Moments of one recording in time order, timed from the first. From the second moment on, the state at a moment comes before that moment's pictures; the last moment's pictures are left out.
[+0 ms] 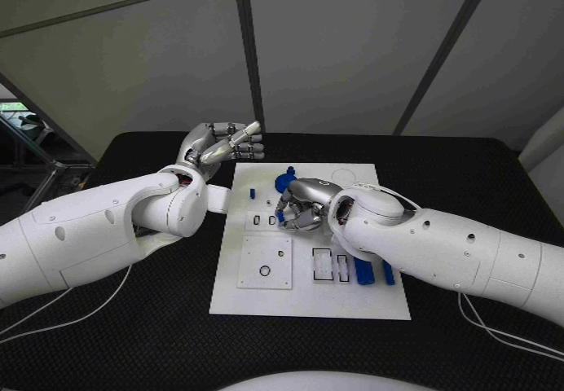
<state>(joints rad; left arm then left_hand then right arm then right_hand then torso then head) 1.13 -0.89 0.10 1.56 -0.12 -0.47 0.42 1.42 0.07 -0.12 0.14 0.17 0.93 0.21 0.12 0.07 1.01 0.16 0.11 0.07 1.07 0.12 0.14 0.19 0.19 0.89 0.23 0.39 0.16 1.13 -0.48 0.03 1.39 -1.52 -0.16 -0.18 1.42 -0.09 0.24 0.11 0.24 1.02 0.14 0.14 0.07 1.30 0.05 1.20 1.15 1.47 -0.03 1.49 1.31 0.09 1.37 0.08 1.38 1.17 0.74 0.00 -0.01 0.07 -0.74</state>
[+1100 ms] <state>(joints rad) 1.13 -0.89 0.10 1.56 -0.12 -0.47 0.42 1.42 0.07 -0.12 0.14 0.17 0.93 0.21 0.12 0.07 1.01 0.16 0.11 0.07 1.07 0.12 0.13 0.19 0.19 0.89 0.23 0.39 0.16 1.13 -0.48 0.03 1.39 -1.53 -0.16 -0.19 1.38 -0.13 0.24 0.10 0.22 0.93 0.16 0.10 0.07 1.25 0.07 1.16 1.09 1.47 -0.02 1.49 1.31 0.09 1.35 0.09 1.36 1.14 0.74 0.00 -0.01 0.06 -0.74</state>
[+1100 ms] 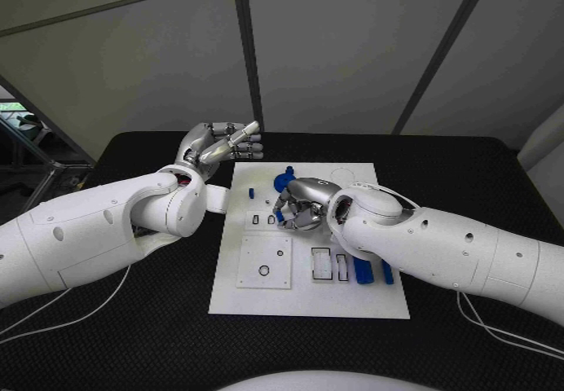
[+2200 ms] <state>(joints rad) 1.13 -0.90 0.10 1.54 -0.17 -0.45 0.37 1.42 0.08 -0.13 0.12 0.17 0.97 0.20 0.12 0.07 1.08 0.15 0.11 0.08 1.16 0.10 0.18 0.24 0.19 0.94 0.21 0.43 0.18 1.14 -0.67 0.04 1.58 -1.44 -0.36 0.00 1.43 -0.14 0.05 0.19 0.24 0.84 0.18 0.14 0.07 1.23 0.09 1.19 1.09 1.47 0.01 1.48 1.31 0.09 1.35 0.12 1.35 1.12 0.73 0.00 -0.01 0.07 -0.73</state>
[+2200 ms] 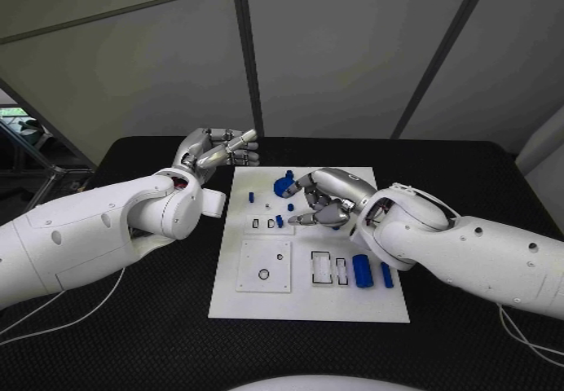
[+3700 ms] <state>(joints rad) 1.29 -0.70 -0.02 1.41 -1.00 0.03 -0.50 1.19 0.08 -0.30 0.29 0.13 0.94 0.09 0.52 0.40 1.22 0.02 1.20 1.04 1.47 -0.03 1.53 1.31 0.11 1.31 0.07 1.32 1.13 1.21 -0.85 0.17 1.54 -1.01 -0.38 0.06 1.44 -0.12 0.05 0.20 0.27 0.86 0.17 0.17 0.07 1.22 0.08 1.17 1.05 1.47 0.01 1.46 1.31 0.09 1.32 0.11 1.33 1.08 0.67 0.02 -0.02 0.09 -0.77</state>
